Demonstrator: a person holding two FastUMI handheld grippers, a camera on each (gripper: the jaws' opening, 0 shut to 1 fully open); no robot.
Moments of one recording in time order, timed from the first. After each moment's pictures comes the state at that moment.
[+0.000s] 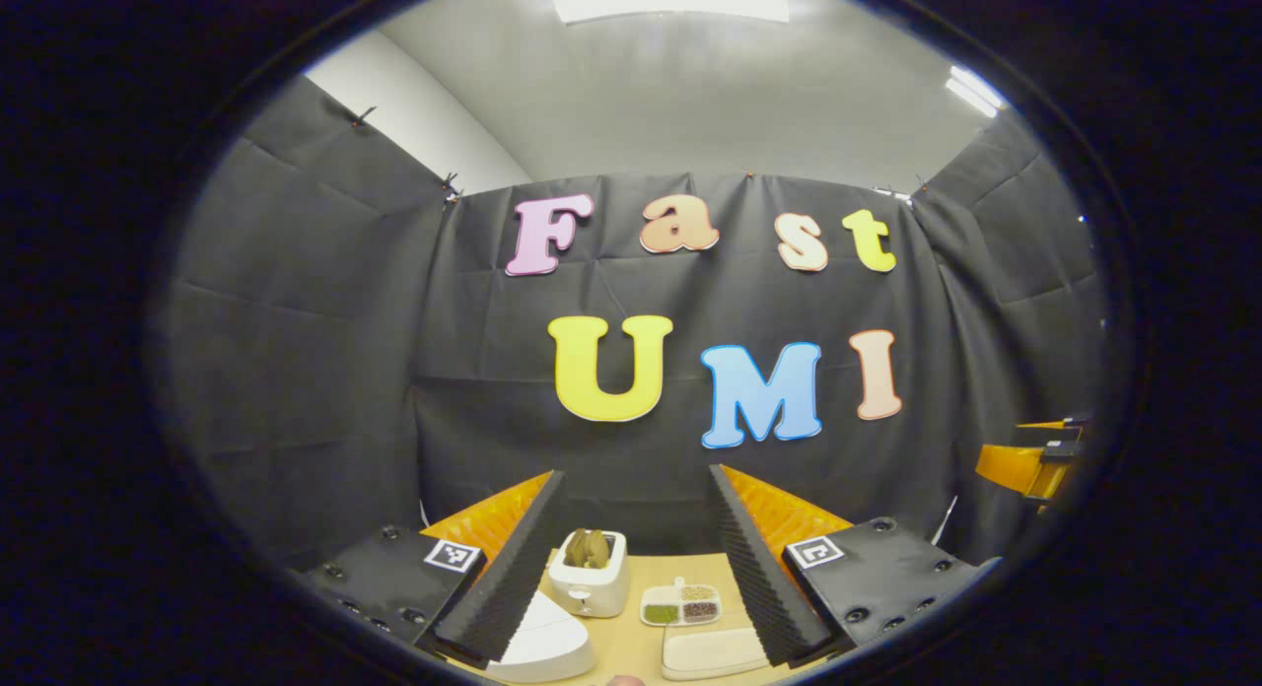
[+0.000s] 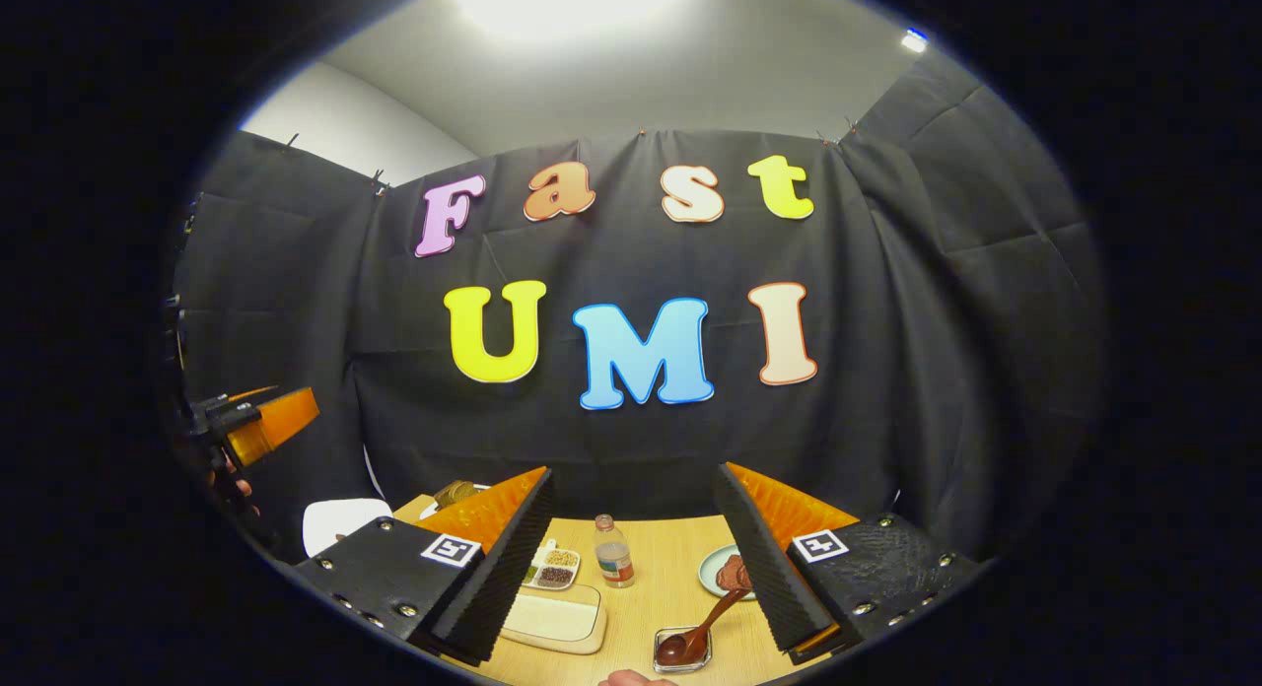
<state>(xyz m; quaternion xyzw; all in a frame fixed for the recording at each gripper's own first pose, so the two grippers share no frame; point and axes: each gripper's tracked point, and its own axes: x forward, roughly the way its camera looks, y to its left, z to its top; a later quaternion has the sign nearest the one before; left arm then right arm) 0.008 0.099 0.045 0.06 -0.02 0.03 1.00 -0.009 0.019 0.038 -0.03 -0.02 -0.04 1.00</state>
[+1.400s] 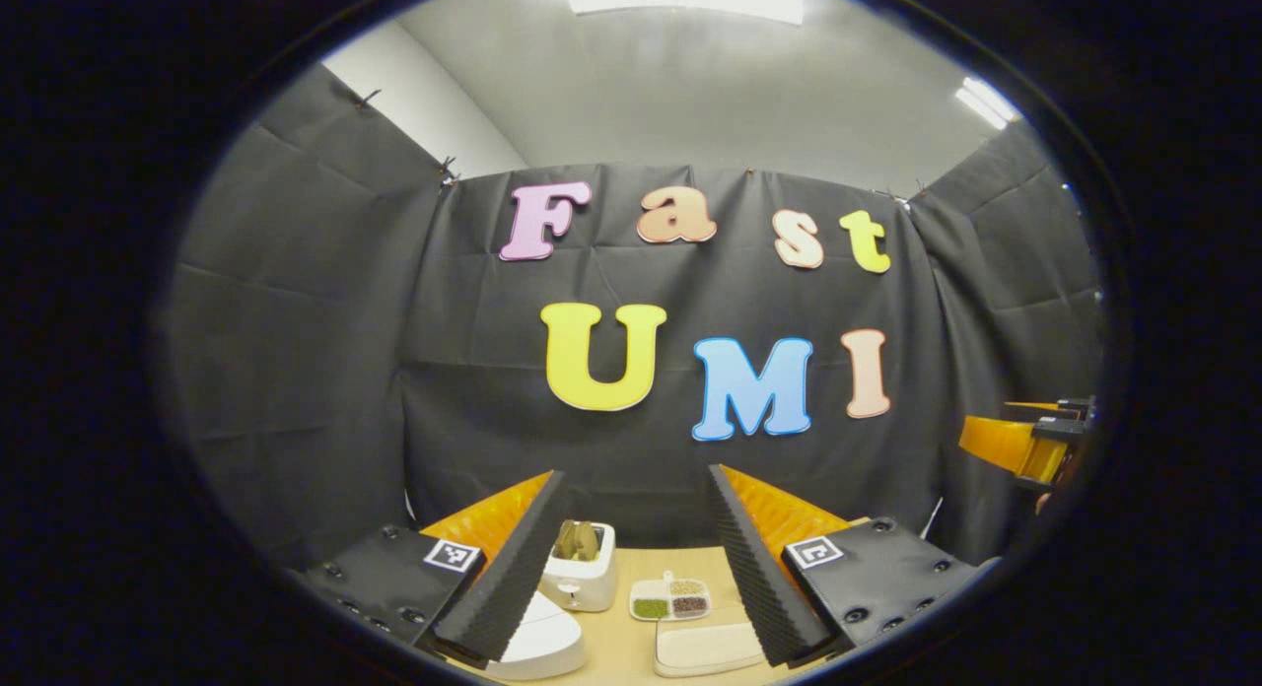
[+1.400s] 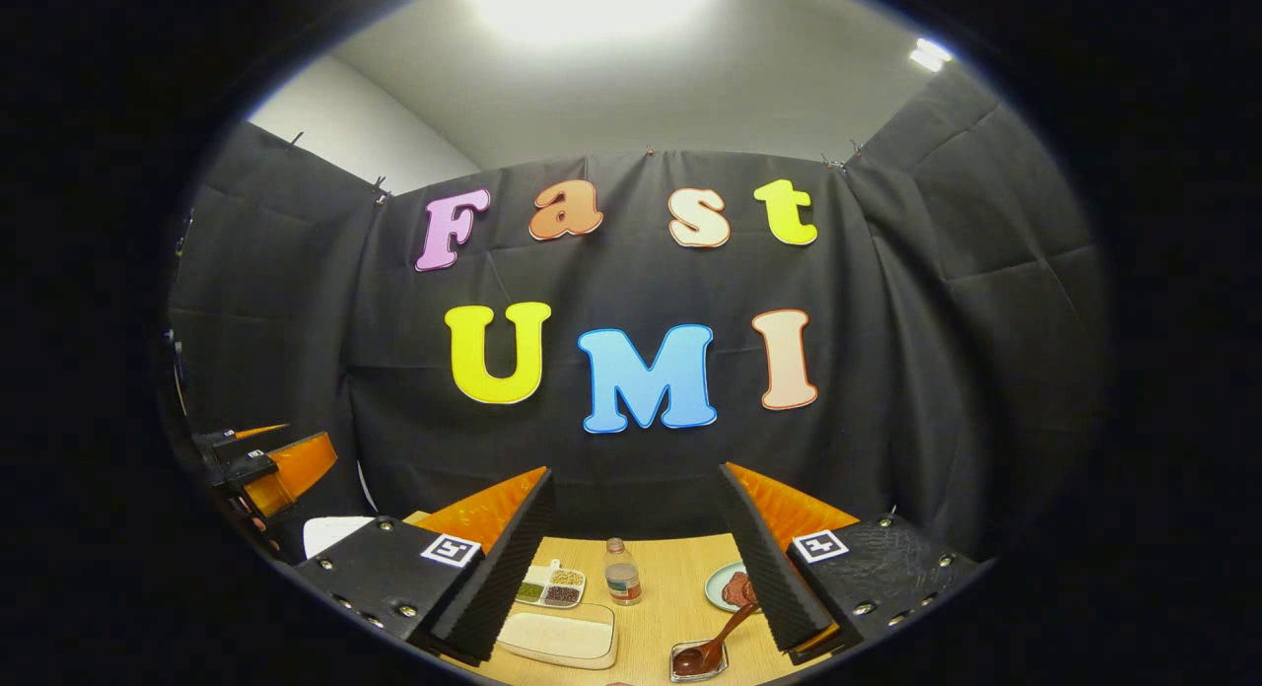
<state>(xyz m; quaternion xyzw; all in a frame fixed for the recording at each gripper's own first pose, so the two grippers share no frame) 0.021 0.140 0.033 0.04 0.00 0.02 1.00 0.000 0.061 0.050 -0.04 -0.03 -0.04 1.00</state>
